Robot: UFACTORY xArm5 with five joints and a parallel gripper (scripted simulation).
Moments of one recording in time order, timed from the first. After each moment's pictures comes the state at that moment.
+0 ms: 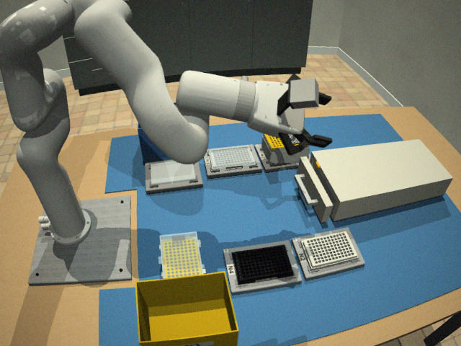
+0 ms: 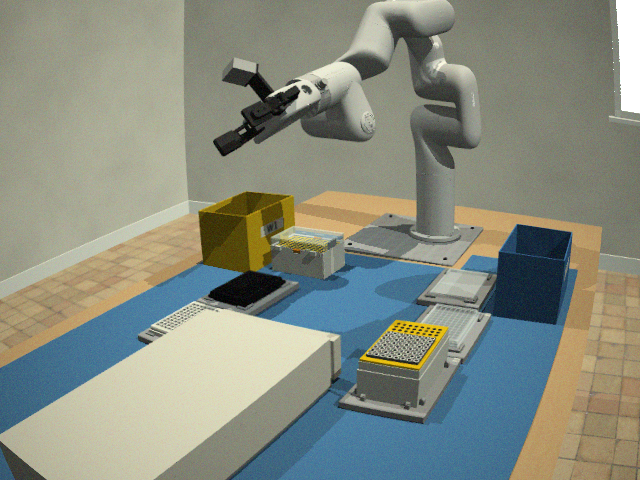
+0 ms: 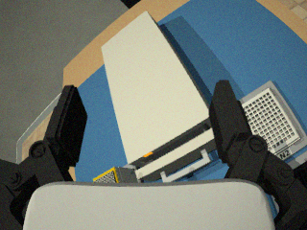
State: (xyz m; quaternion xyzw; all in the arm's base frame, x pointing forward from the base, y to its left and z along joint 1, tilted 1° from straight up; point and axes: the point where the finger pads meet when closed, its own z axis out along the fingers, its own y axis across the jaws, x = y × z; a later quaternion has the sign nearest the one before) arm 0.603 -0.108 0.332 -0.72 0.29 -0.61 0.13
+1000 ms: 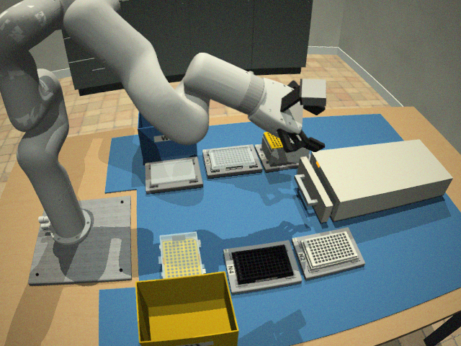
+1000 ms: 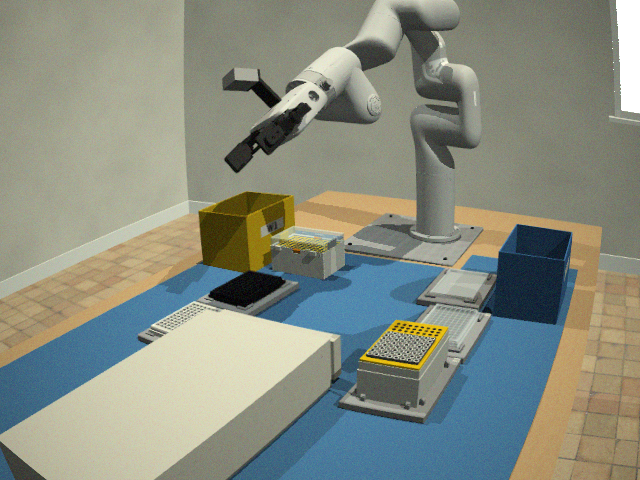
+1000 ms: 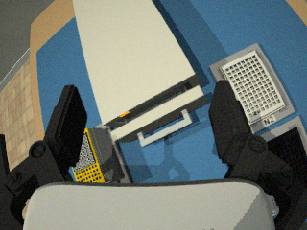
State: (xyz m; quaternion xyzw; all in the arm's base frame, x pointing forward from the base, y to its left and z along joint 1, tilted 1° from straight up) arm 0.603 -0.086 0.300 -0.81 0.26 -0.52 0.09
